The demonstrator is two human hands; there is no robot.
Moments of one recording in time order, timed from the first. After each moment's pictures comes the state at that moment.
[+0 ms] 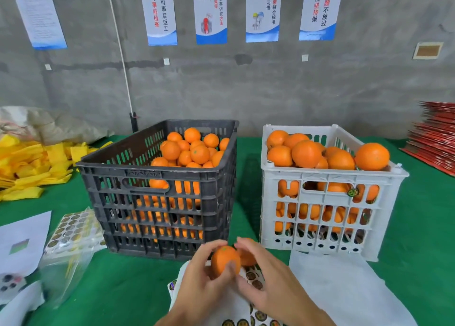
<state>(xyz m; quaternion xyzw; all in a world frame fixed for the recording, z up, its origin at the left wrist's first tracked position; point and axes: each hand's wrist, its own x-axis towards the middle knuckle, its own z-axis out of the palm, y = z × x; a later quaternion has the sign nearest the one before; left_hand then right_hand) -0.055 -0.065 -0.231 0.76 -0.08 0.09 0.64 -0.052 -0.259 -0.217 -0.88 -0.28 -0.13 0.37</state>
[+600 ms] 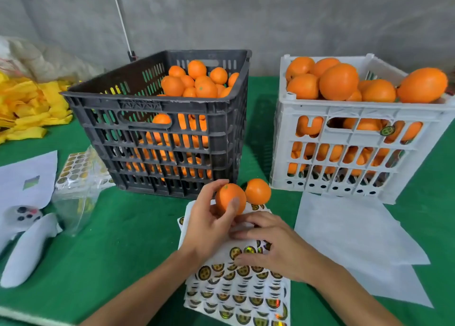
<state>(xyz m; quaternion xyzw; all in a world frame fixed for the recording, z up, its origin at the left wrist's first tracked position) -0.052 -0.059 -0.247 0.77 -0.07 0.11 0.63 -0.062 -0.260 -0.244 -0.87 -0.35 0.03 0.33</state>
